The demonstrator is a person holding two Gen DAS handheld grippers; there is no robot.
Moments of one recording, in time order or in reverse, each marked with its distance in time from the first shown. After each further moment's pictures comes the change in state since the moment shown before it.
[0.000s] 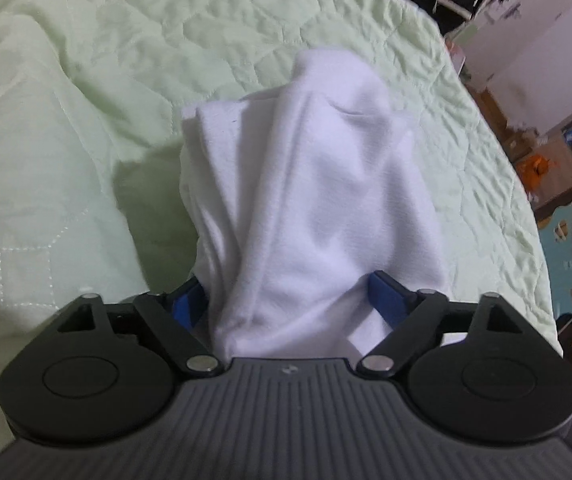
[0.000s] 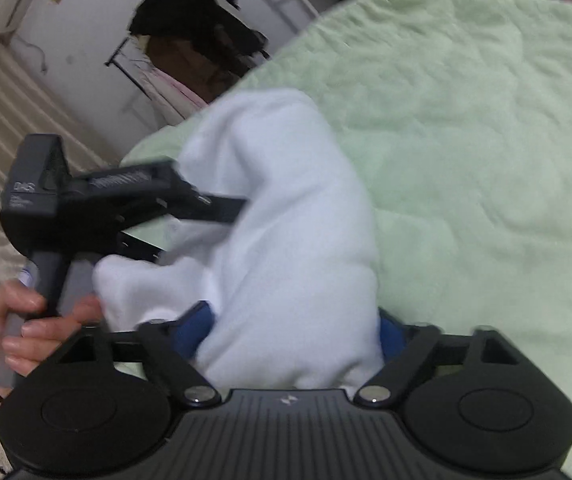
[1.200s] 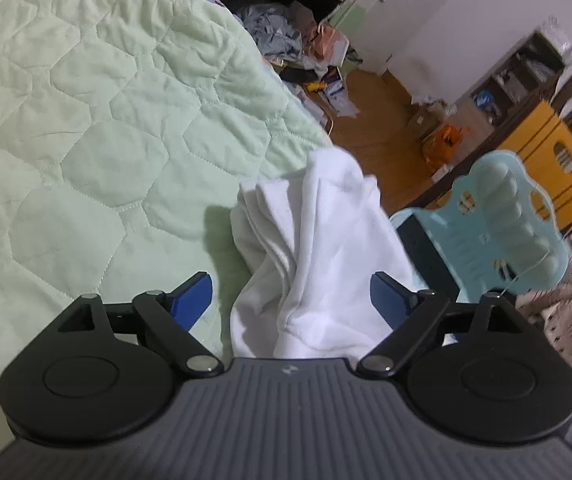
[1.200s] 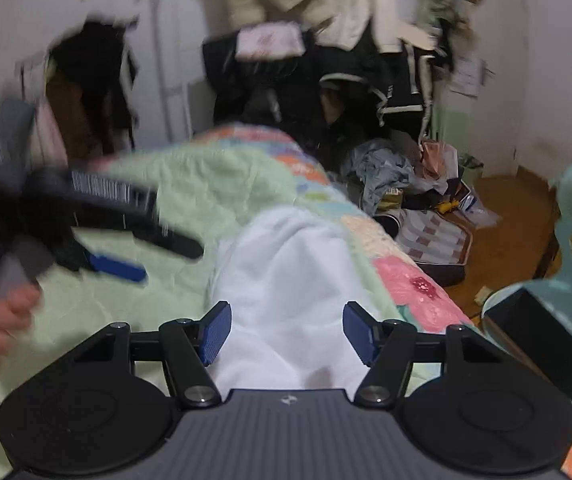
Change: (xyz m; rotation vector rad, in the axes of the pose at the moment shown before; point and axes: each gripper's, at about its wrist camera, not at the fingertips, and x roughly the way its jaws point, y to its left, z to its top) left arm 0.064 -0.204 -0.005 0.252 0.034 -0.128; right arm -0.115 -0.029 0.045 -0.353 -0.191 -0.699
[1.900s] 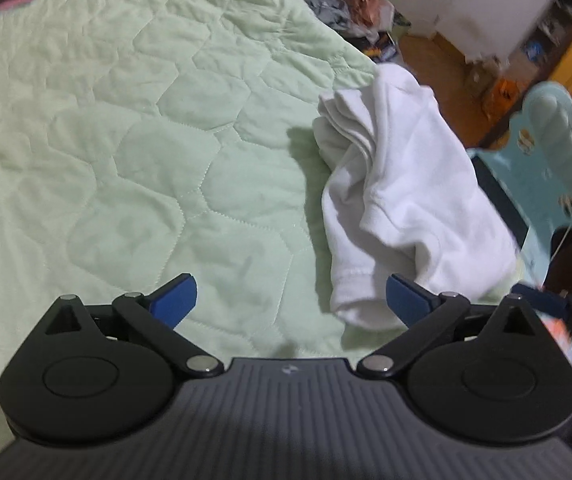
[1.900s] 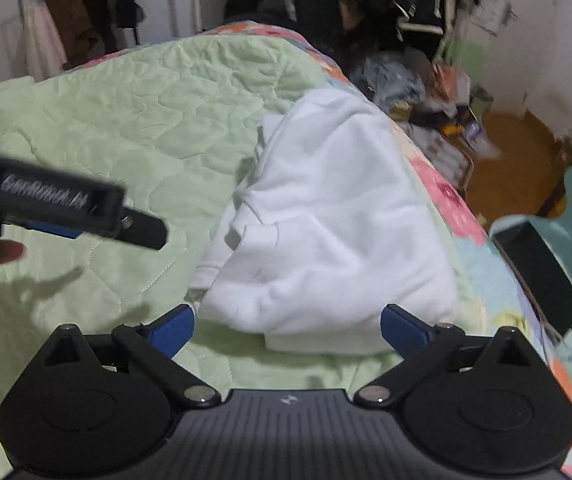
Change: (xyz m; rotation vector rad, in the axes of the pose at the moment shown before) left arm -0.064 0.001 -0.067 0.124 0.046 0.244; right arm -0.006 0.054 -0.007 0.027 0.265 -0.016
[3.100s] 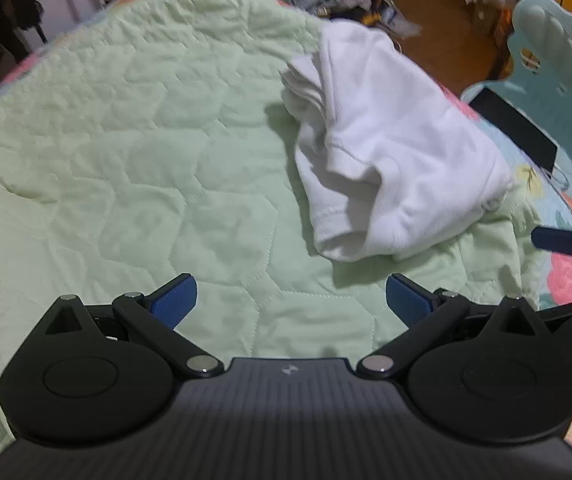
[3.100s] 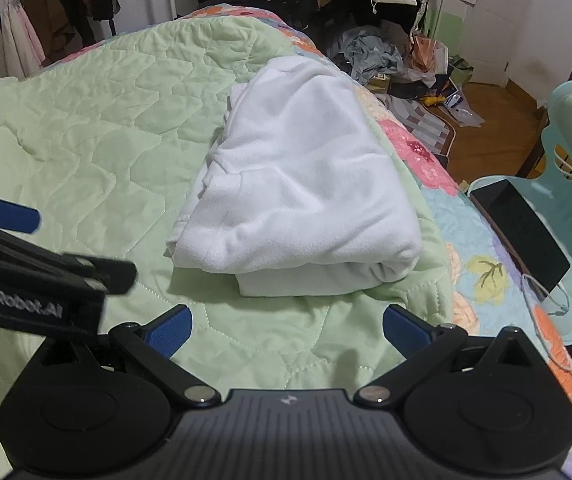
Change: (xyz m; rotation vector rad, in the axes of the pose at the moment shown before) left arm -0.029 -0.057 -0.032 0.175 0.020 0.156; right arm -0.015 -0.016 -0.030 0.060 0.049 0.005
